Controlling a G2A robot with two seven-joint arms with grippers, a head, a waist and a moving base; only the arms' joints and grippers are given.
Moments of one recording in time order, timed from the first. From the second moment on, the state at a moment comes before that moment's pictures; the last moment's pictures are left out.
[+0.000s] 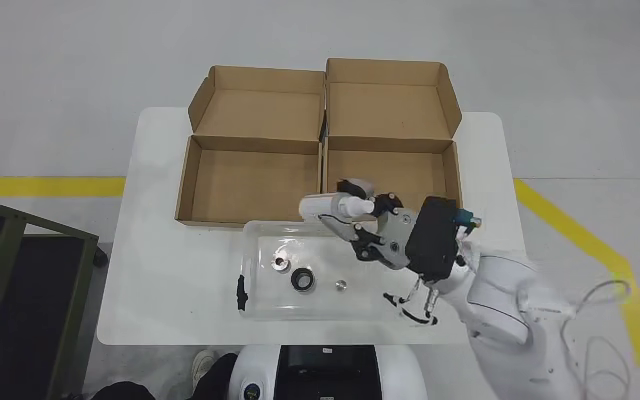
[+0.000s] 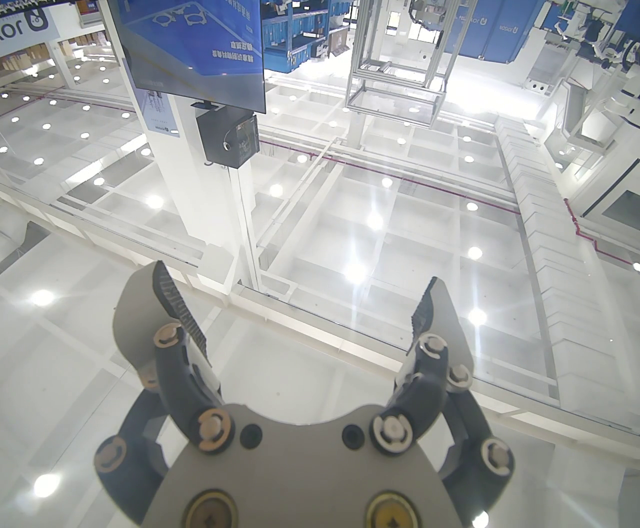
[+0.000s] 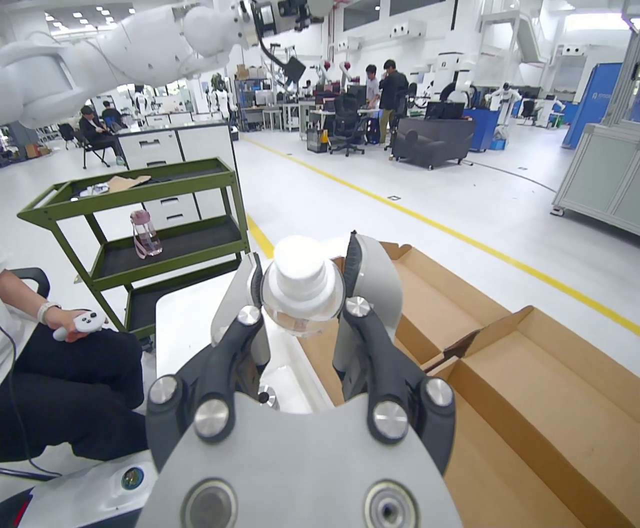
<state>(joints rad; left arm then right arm) -0.39 -0.34 -0.21 -1.15 3.07 0.45 0.08 -1.32 -1.25 1.29 -2.21 -0.94 -0.59 0.31</state>
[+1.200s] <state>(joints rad) -0.39 -0.34 -0.21 -1.15 3.07 0.45 0.08 -1.40 -1.23 1.43 -2.24 -0.84 -0.62 0.02</state>
